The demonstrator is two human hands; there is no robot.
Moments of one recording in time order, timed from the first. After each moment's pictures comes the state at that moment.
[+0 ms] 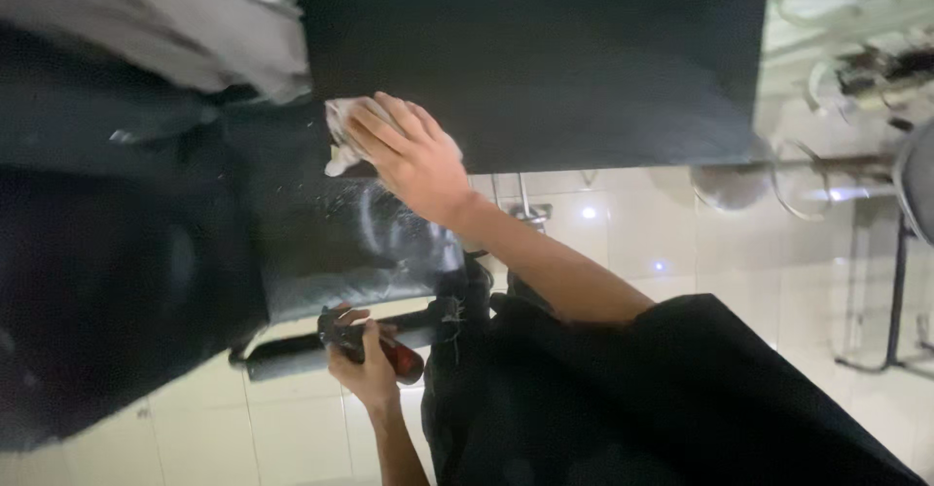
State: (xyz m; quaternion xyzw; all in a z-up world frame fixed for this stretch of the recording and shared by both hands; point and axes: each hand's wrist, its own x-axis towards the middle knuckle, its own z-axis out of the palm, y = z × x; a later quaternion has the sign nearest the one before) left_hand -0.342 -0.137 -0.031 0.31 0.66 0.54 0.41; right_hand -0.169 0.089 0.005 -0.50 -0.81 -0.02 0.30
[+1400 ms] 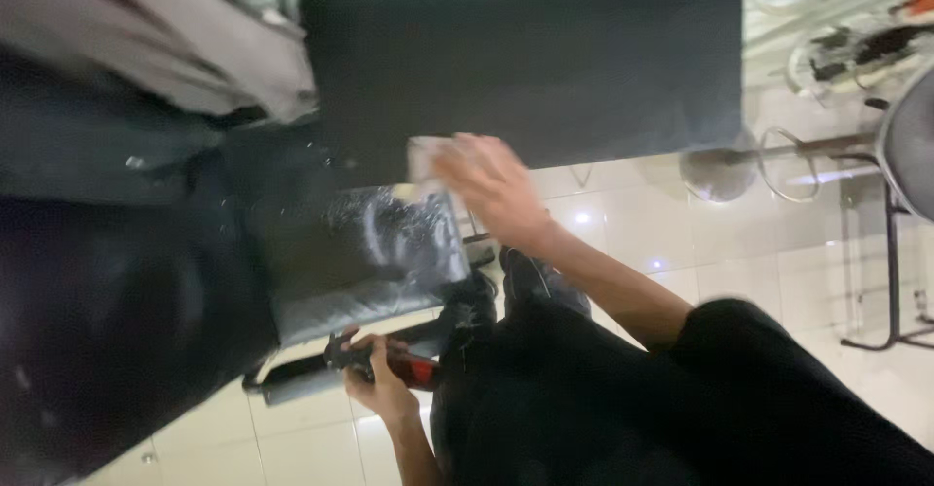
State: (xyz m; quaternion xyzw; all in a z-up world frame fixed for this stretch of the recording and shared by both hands) left_hand -0.351 -0.143 -0.024 0.19 0.66 0.57 0.45; right_hand -0.106 0.034 0.001 -0.58 -0.80 0.07 0.16
